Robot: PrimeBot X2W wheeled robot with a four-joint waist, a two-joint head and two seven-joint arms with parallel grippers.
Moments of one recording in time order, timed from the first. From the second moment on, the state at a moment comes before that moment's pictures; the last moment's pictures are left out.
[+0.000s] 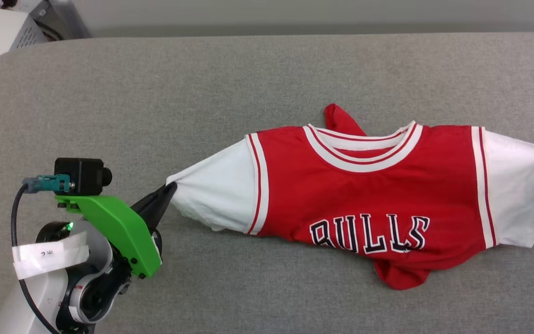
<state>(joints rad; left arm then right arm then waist) -0.19 0.46 -0.24 -0.24 -0.83 0.10 0.54 -0.41 -0.42 -0.12 0.27 0.31 0.13 0.62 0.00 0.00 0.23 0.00</state>
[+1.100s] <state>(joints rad) -0.63 0.52 -0.07 -0.26 -0.76 0.07 0.36 -0.81 -0.52 -0.14 0.06 0.37 0.13 0.36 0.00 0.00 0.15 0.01</state>
